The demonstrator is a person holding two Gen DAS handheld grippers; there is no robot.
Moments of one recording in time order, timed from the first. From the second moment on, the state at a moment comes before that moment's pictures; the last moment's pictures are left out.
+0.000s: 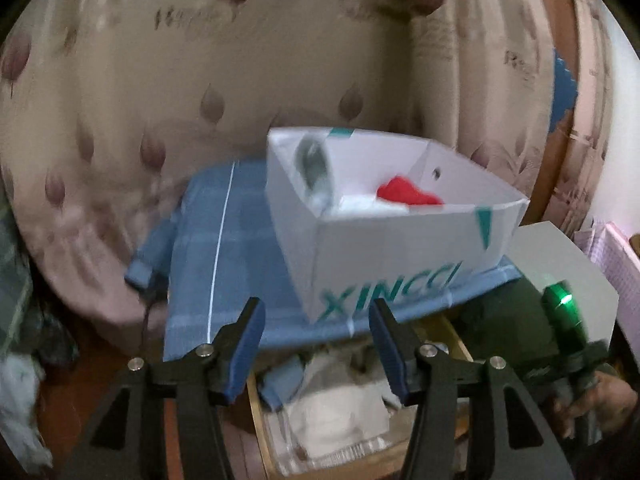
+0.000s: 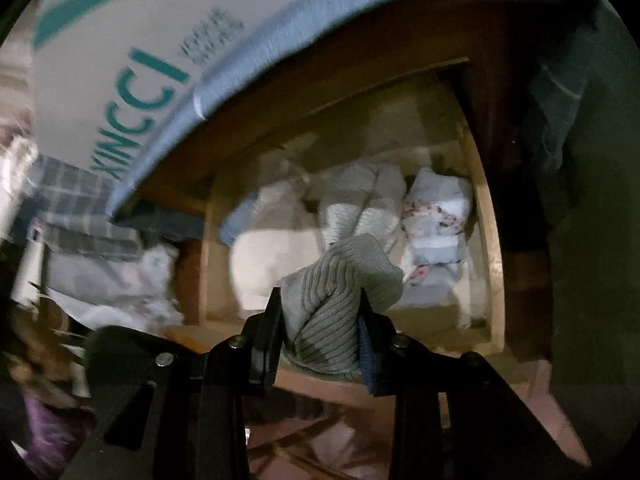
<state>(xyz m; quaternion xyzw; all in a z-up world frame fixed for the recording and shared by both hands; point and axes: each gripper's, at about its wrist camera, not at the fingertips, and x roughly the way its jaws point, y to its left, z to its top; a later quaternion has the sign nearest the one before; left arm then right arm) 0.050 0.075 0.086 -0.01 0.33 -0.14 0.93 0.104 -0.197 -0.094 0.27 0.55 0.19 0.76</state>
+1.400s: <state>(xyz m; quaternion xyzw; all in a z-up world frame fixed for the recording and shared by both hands) 0.061 0.079 0.045 -0.07 0.39 -0.15 0.90 0.242 -0.178 0.102 -0.03 0.40 0.07 0.91</state>
